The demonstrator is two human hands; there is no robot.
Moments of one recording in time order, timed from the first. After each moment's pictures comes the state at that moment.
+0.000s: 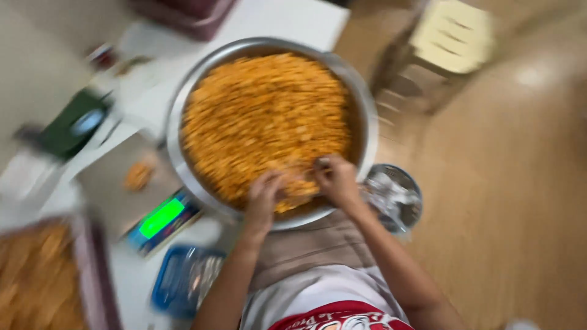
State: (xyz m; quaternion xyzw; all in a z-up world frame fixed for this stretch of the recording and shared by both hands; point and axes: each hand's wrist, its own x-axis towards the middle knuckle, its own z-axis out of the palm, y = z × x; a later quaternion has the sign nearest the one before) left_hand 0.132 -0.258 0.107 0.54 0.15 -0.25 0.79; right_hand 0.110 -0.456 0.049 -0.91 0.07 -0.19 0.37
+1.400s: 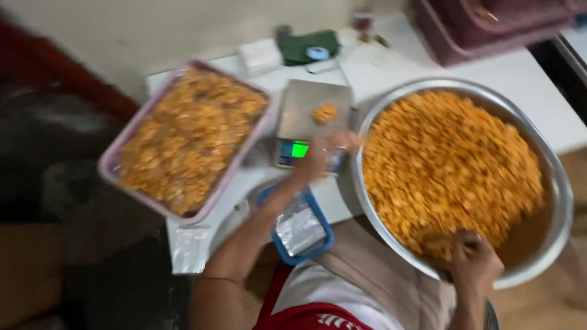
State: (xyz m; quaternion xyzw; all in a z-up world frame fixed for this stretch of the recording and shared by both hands) left_hand 0.158 -0.035 0.044 0.78 0.03 0.08 0.62; right_hand 0.113 -0.480 0.031 -0.98 0.03 -0.07 0.19
